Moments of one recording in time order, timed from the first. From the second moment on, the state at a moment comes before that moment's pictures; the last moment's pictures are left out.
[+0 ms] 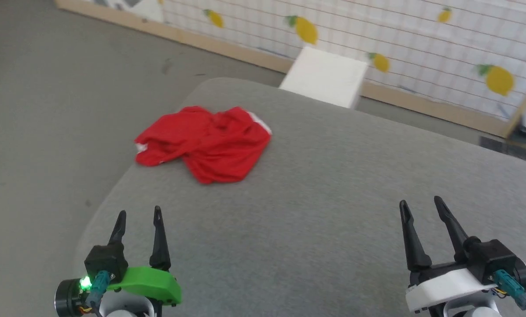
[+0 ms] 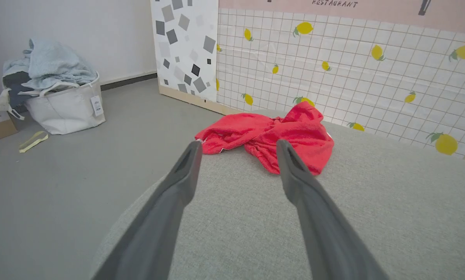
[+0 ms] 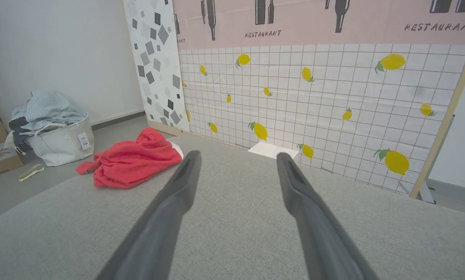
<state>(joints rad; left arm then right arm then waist) -0.03 0.09 -0.07 0.18 -0.19 0.08 -0.26 0.03 -0.05 0.01 0.11 0.10 0.13 -0.26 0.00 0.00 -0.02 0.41</state>
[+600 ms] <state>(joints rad) 0.00 0.09 -0.04 0.14 -0.22 0.09 -0.26 0.03 -0.05 0.02 0.12 0.10 0.13 -0.26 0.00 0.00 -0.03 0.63</state>
